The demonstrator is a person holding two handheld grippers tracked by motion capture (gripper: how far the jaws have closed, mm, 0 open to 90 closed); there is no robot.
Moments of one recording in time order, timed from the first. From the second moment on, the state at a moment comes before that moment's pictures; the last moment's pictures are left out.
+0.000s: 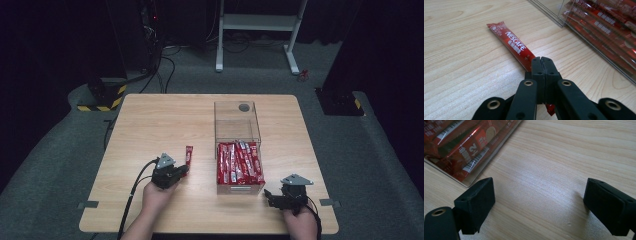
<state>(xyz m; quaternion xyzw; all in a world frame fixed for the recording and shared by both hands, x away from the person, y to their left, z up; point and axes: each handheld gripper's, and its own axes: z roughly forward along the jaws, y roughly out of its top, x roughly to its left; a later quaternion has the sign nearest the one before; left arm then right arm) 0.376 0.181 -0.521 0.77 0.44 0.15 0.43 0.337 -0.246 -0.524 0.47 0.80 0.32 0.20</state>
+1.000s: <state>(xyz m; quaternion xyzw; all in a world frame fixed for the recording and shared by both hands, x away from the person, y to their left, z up) 0.364 0.218 -0.509 0.77 0.44 0.16 0.45 0.337 -0.246 -0.524 0.47 0.80 0.32 0.20</state>
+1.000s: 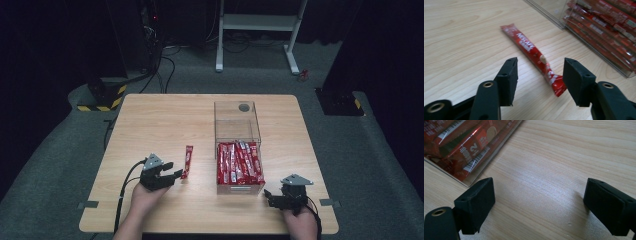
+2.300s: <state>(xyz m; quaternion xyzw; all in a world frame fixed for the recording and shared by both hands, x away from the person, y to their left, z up) 0.303 0.323 -0.529 0.75 0.51 0.24 0.35 0.336 -0.247 -0.524 0.47 0.80 0.32 0.19</state>
